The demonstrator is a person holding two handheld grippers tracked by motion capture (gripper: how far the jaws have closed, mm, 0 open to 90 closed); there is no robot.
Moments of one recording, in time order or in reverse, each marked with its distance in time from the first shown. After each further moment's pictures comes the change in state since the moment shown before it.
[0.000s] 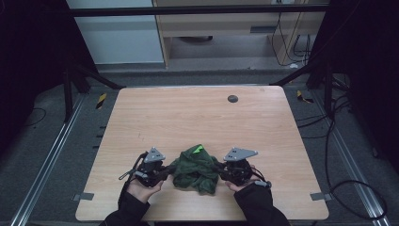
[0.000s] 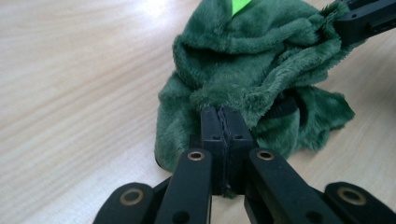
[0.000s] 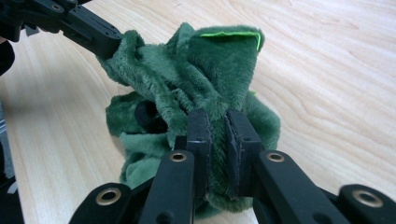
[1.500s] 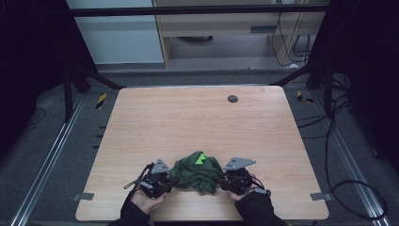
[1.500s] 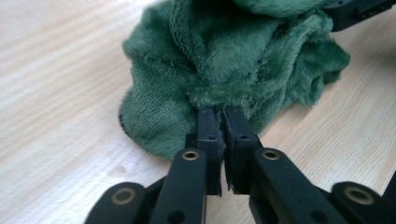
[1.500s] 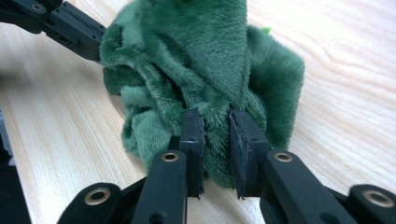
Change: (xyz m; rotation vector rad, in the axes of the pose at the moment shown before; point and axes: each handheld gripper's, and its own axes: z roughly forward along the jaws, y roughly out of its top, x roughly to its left) left arm -0.015 -0.022 0.011 0.068 -0.020 0.024; right arm 0.008 -0.028 0.006 0.074 -0.001 0.033
